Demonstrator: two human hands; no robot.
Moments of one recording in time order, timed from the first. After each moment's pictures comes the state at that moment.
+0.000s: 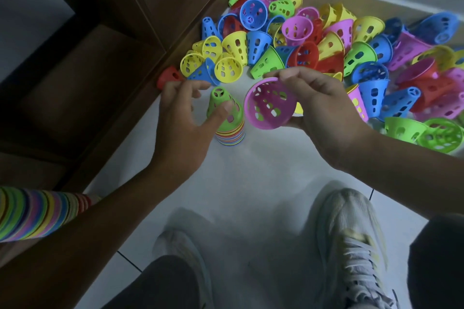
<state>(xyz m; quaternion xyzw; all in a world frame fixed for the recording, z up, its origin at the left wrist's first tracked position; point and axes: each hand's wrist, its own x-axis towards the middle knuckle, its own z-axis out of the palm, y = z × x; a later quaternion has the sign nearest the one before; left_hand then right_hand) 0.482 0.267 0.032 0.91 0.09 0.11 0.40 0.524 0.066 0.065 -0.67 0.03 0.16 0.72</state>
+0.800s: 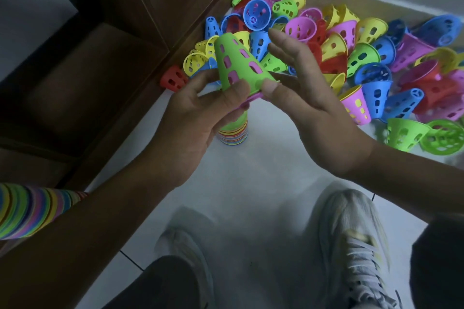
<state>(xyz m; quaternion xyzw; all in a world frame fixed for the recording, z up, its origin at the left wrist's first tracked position) 0.482 0.251 0.077 0.61 0.09 -0.07 0.78 0.513 0.073 0.068 -0.72 -0.19 0.11 0.66</state>
